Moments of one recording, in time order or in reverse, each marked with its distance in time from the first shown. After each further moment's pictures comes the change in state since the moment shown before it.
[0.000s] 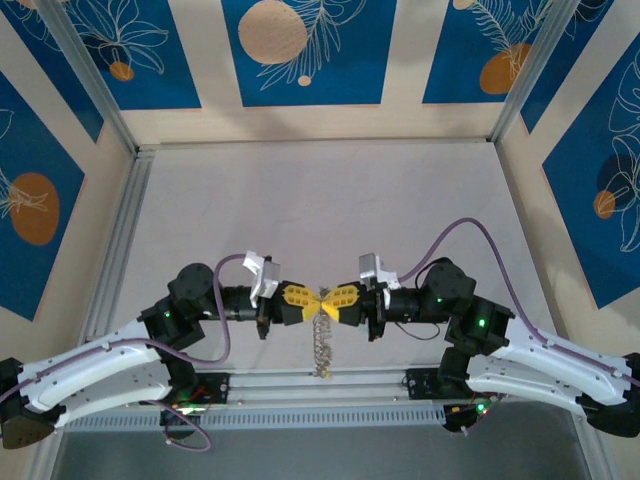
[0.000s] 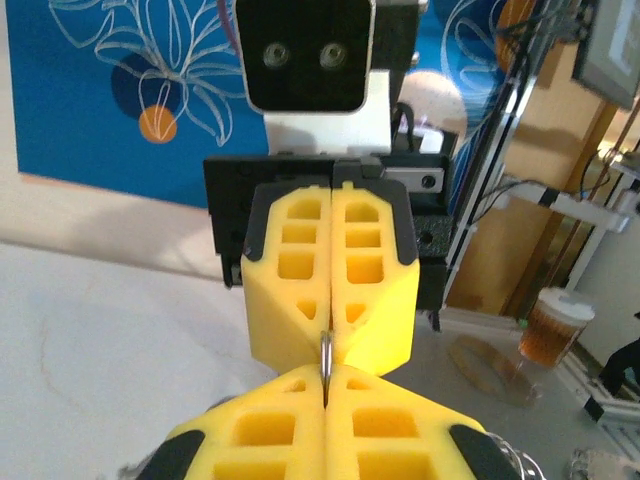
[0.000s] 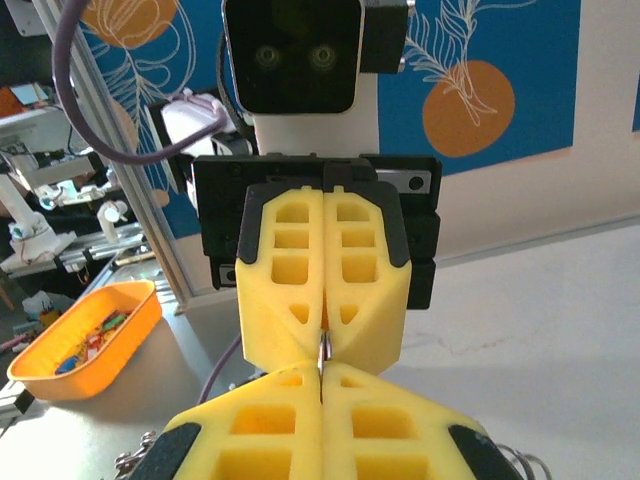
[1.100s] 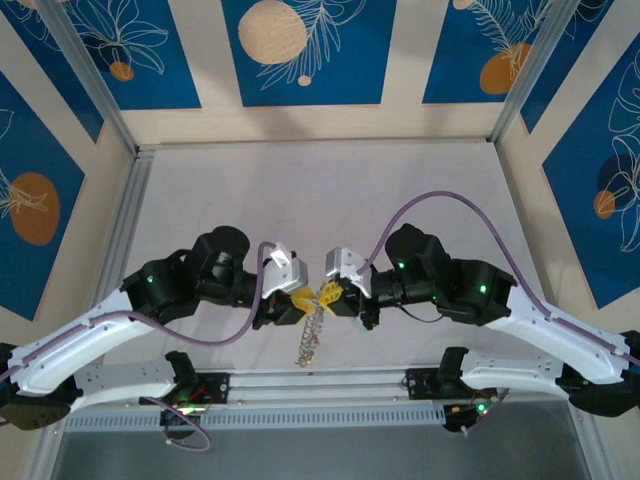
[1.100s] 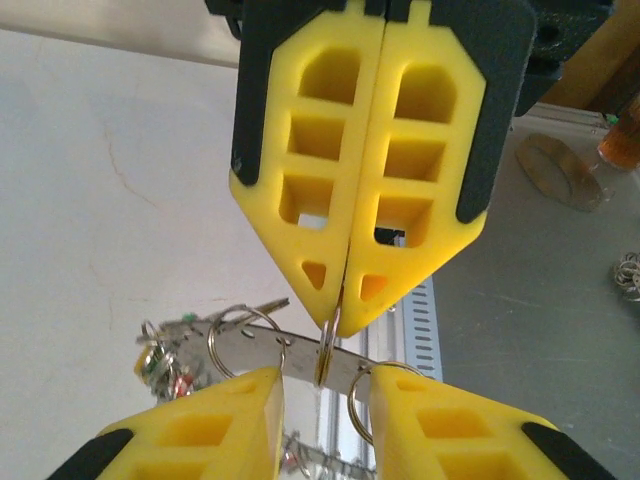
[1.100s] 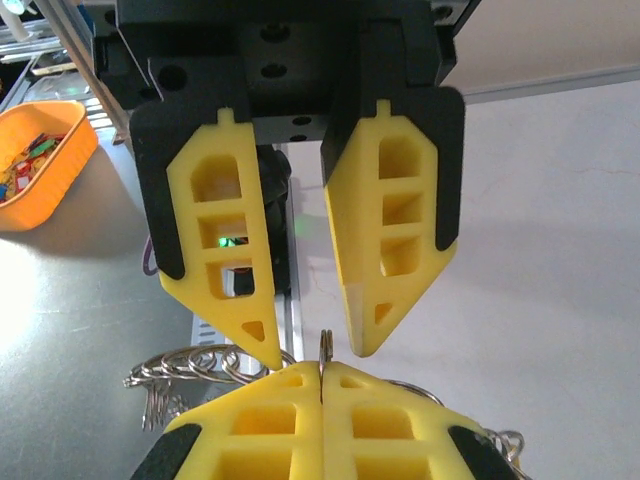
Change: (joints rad) left arm 0.000 0.217 0.523 -0.910 -0.090 0.360; right arm -0.001 0.282 0.467 -0.655 0.043 -0.298
